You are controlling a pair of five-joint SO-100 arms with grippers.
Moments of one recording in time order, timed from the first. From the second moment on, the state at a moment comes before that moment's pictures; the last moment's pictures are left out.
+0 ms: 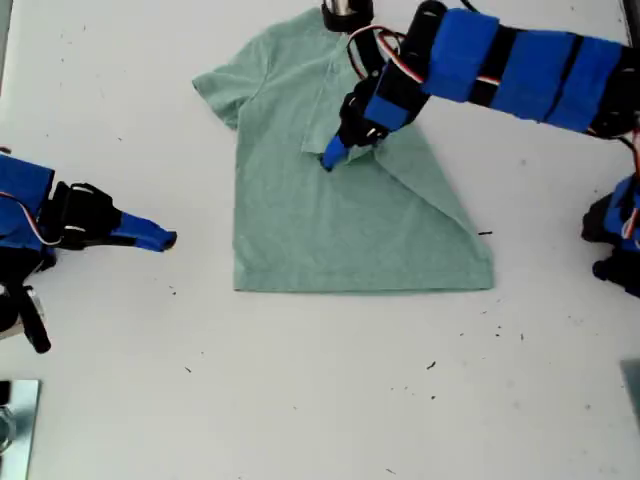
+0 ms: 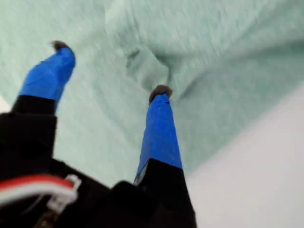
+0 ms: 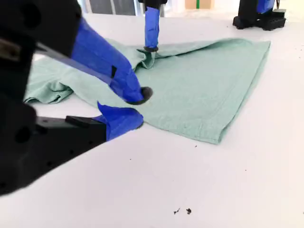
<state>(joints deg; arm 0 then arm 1) -1.9 206.2 184.4 59.7 -6.7 28.1 71.5 53.0 88.0 -51.2</state>
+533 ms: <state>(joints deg) -2.1 206.2 184.2 61.3 -7.0 27.4 142.5 125.1 77.8 -35.2</state>
